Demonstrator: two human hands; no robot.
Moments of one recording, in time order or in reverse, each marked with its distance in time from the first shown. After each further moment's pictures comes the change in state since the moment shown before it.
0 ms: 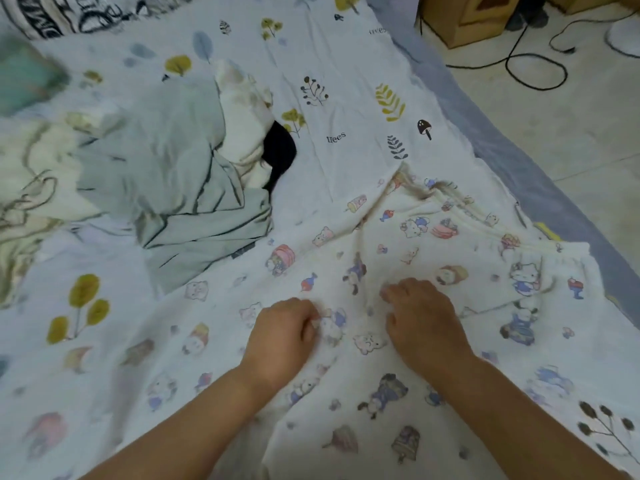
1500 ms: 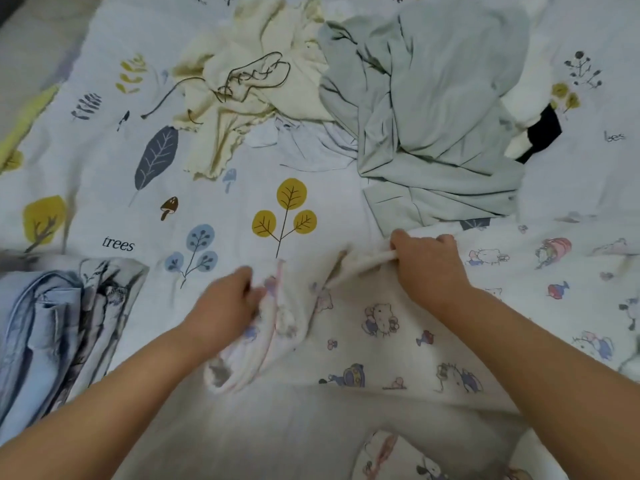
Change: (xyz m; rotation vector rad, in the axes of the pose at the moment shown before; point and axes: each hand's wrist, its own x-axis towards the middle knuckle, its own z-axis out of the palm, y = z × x) left_hand -0.161 -0.308 -0.121 -0.182 0.110 -0.620; right_hand 0.086 -0.306 0.078 -0.297 0.014 -0.406
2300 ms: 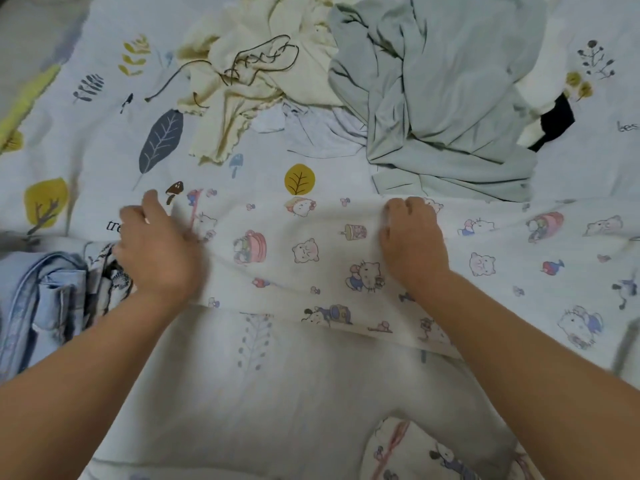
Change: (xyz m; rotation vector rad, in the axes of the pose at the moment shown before) left_hand 0.034 -0.045 -0.030 0.142 0.677 -0.261; right_hand 0.014 -0.031 0.013 0.266 0.200 0.160
